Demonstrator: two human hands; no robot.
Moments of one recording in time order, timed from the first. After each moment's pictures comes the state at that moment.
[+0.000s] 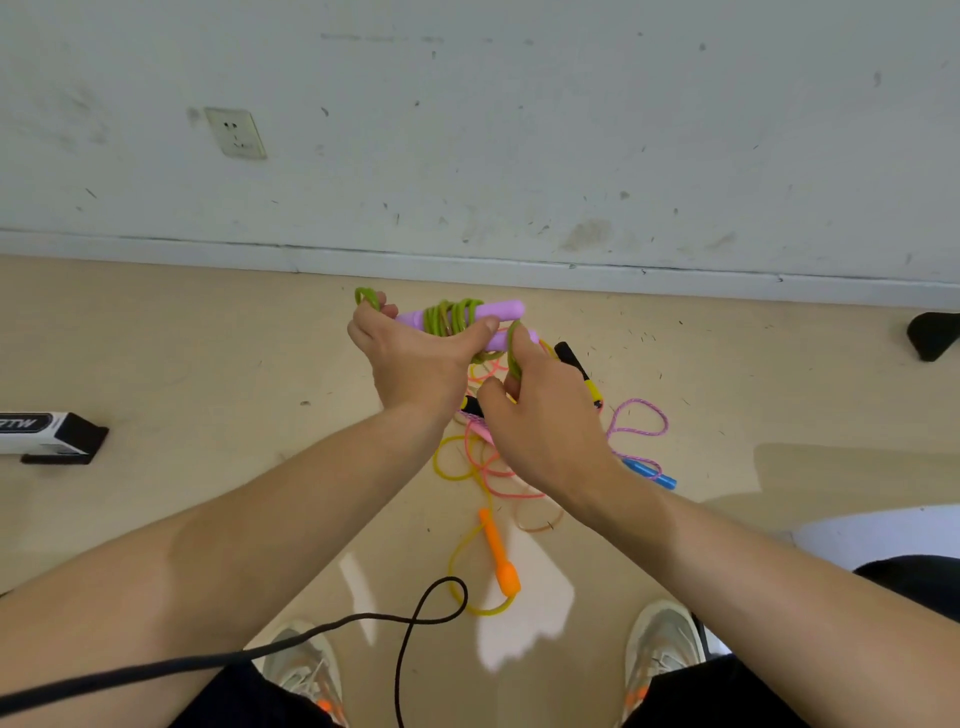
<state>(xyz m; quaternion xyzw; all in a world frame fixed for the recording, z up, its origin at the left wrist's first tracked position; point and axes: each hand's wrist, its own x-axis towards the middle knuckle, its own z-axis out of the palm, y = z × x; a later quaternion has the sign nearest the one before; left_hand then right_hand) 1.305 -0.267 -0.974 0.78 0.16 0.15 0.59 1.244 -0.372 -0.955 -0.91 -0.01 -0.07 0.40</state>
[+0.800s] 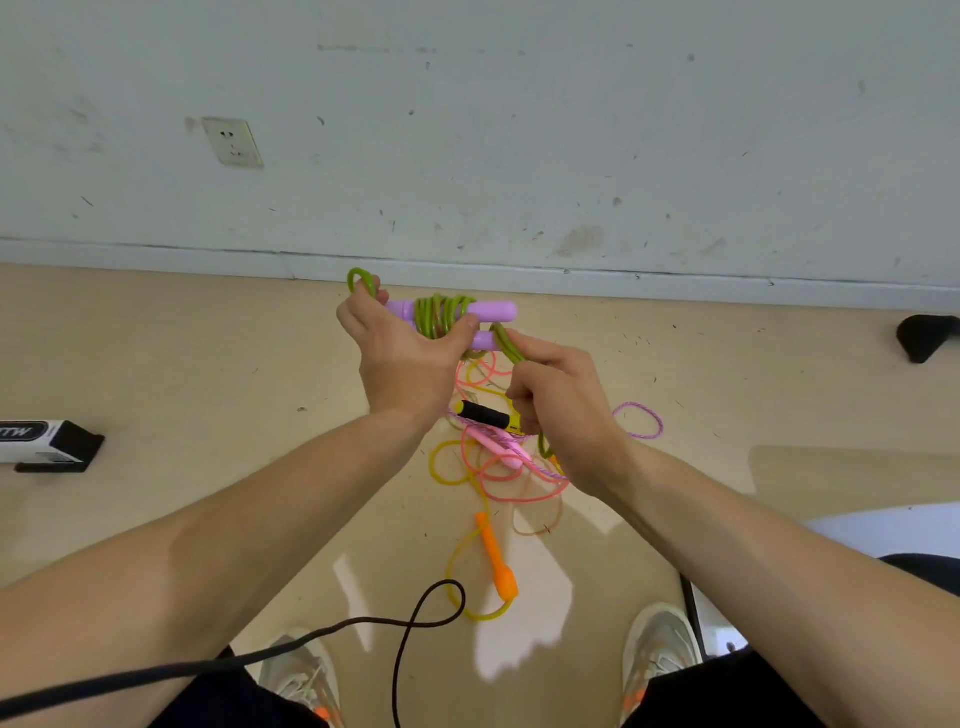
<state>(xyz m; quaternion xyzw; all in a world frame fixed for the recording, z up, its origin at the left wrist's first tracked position) 1.308 -0.256 -0.969 0.82 0.09 0.18 0.54 1.249 -0.390 -0.942 -0.69 0.07 0.04 0.72</state>
